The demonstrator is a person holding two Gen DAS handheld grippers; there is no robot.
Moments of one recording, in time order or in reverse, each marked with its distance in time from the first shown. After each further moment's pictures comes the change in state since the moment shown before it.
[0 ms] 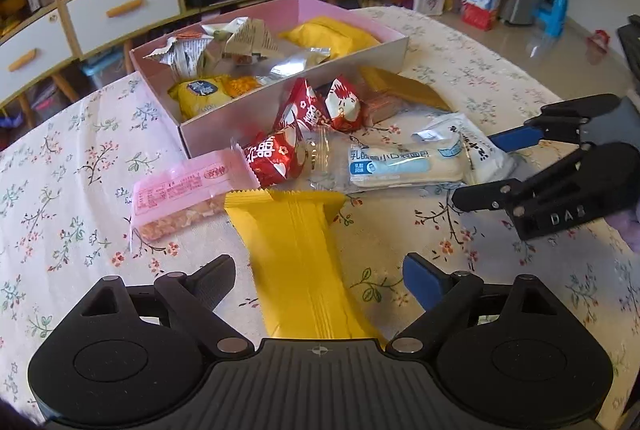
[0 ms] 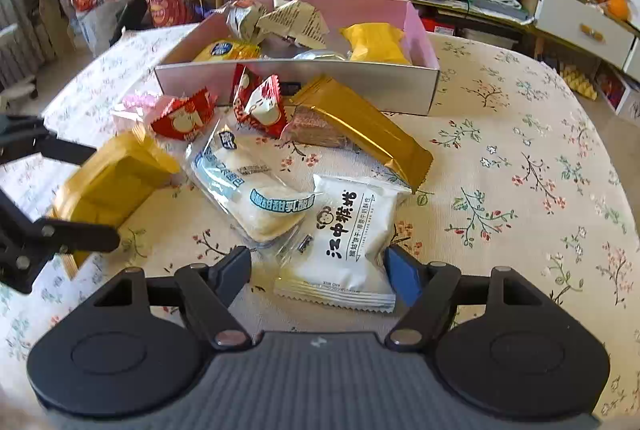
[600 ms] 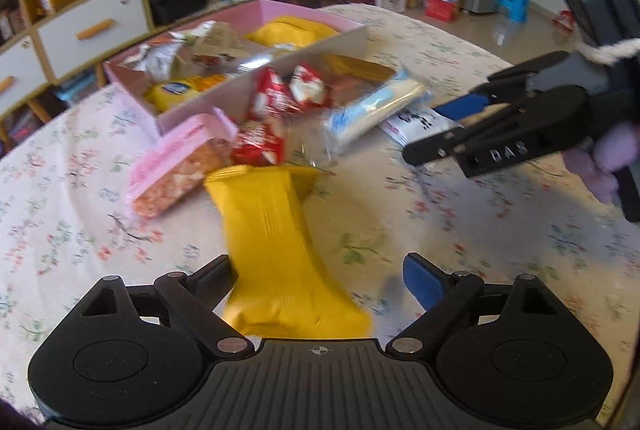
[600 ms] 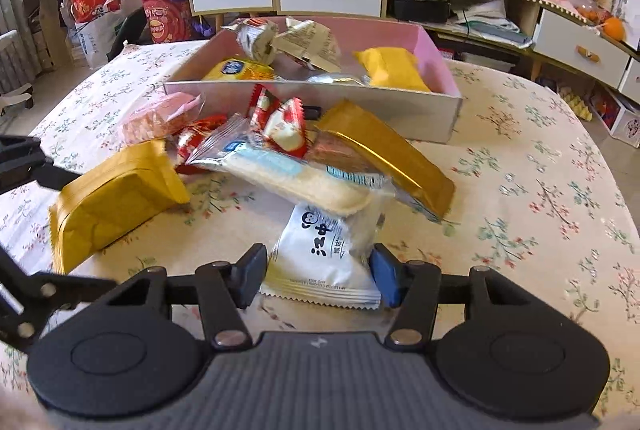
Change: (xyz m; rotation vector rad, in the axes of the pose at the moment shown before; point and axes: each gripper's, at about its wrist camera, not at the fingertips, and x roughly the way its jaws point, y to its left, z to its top) left arm -0.012 -0.002 -0.028 0.109 -0.027 -0.087; right arm 0.002 0.013 0.004 0.025 -0.057 -0.021
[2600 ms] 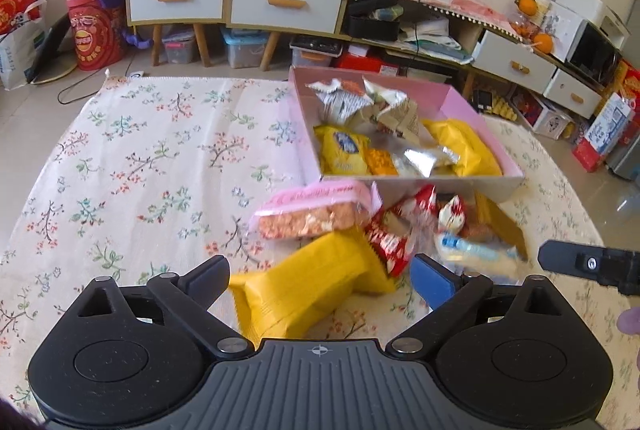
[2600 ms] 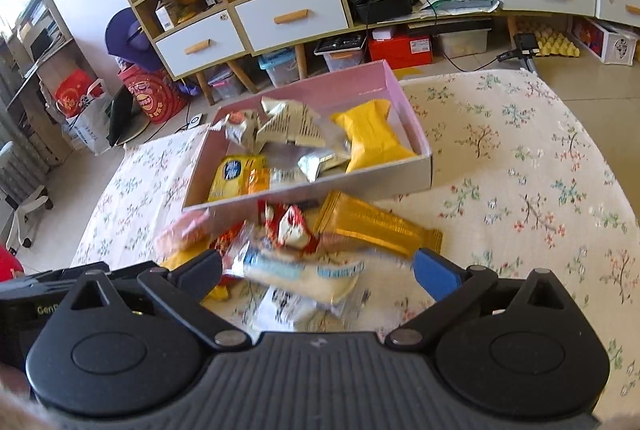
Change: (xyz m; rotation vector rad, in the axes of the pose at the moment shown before) left arm -0.027 0.047 0.033 -0.580 -0.109 0.308; right arm -0.030 -0.025 0.049 0.293 -0.026 0.109
